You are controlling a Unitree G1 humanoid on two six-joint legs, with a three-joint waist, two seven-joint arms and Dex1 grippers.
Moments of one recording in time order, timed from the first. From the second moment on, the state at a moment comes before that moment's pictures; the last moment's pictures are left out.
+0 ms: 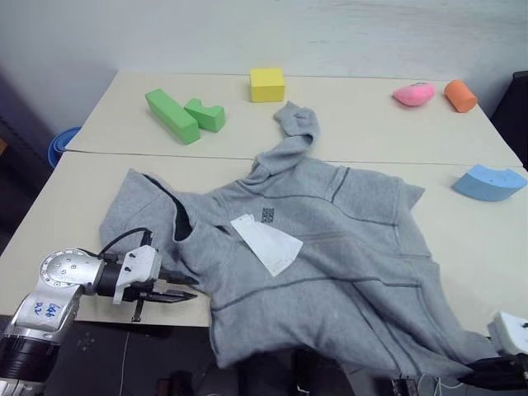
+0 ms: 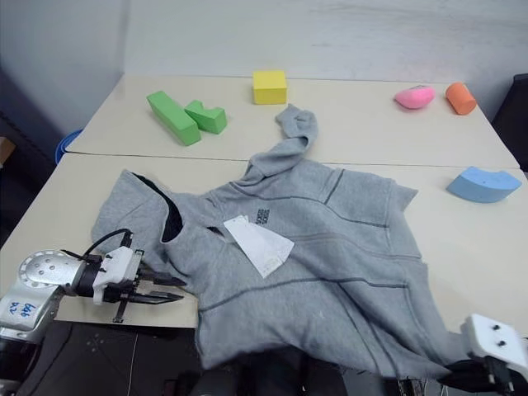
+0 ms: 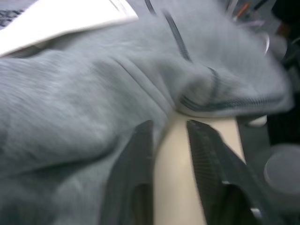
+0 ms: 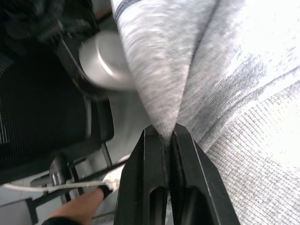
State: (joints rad) left arm -0.11 0.88 0.03 -0.05 -0.43 0.05 -1.35; right arm 0.77 -1.10 -0.66 -0.28 0.32 0.22 1.54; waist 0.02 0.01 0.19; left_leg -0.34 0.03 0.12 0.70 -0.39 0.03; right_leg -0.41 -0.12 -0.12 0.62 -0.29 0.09
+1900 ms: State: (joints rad) left arm -0.34 0.70 -0.01 0.21 -0.23 -0.03 -1.14; right arm -0.73 -0.35 0.34 0.04 0.53 1.02 0.94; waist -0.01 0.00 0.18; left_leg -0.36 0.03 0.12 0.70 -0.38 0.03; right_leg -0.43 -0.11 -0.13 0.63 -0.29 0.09
